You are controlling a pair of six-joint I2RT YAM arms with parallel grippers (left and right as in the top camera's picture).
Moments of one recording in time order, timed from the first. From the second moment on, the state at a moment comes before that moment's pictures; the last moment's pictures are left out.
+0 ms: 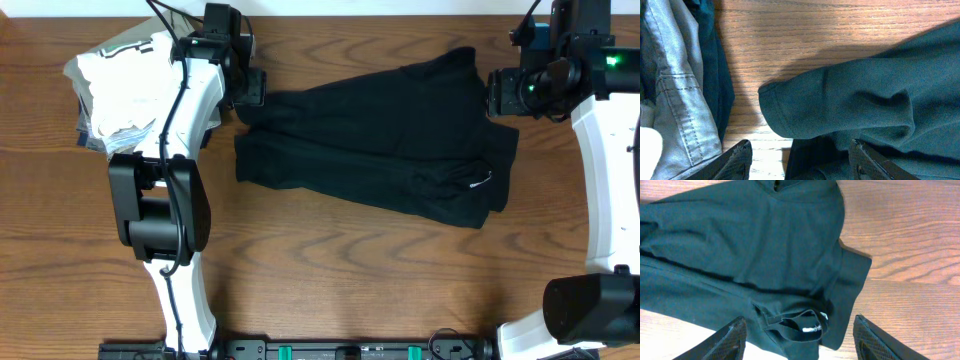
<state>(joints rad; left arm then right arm) -0.11 2.15 1.85 -0.90 0.05 -0.04 -0.03 1.71 1.80 -1.21 -0.10 -0.03</state>
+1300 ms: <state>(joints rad) -0.10 2.32 1.85 -0.80 0.05 -0.20 -0.03 1.71 1.80 -1.19 -0.10 -0.04</state>
